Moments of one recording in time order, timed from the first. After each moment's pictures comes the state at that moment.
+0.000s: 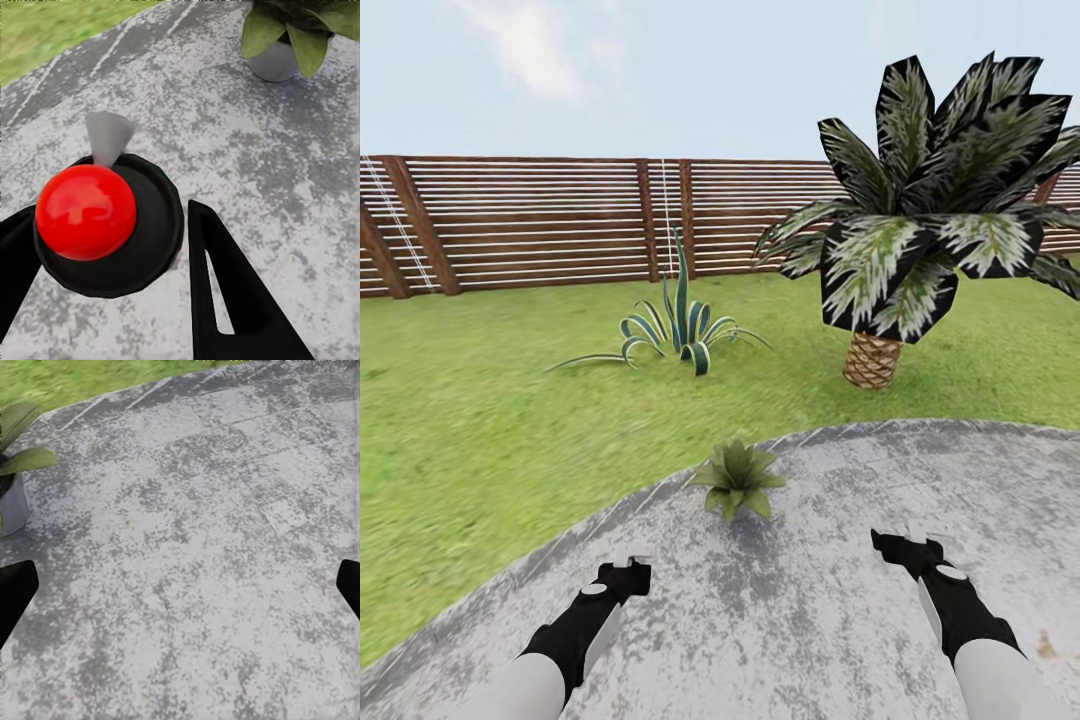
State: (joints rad) left arm -0.61 -0.09 0.03 -0.40 -0.07 0.07 0.02; right arm -0.64 -0.09 -0.55 -0.54 0.38 0.04 0.16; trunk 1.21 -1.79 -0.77
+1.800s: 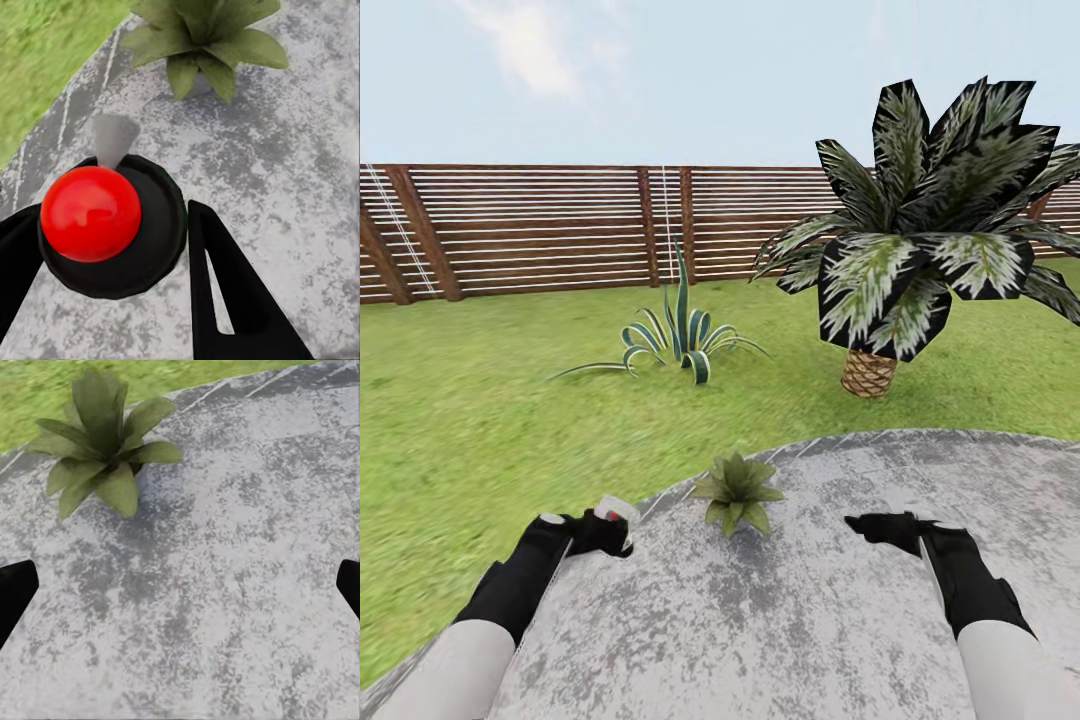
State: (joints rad) left arm -0.63 0.06 0.03 -0.84 -0.40 0.45 -0.60; right arm -0.64 -0.10 -0.37 -0.81 0.38 0.42 0.51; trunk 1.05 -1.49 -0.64
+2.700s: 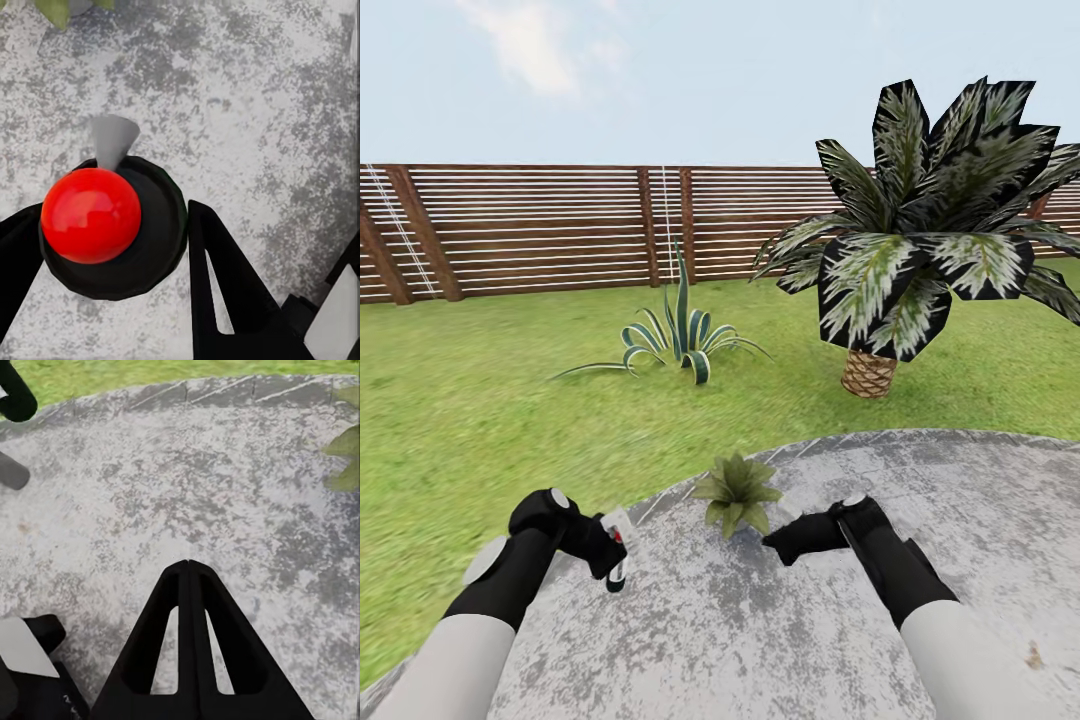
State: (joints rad) left arm -0.63 0.05 0.03 -1.06 -0.99 0.48 -1.27; right arm -0.67 -0.03 0.14 -0.88 0.38 0.56 0.98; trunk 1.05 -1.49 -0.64
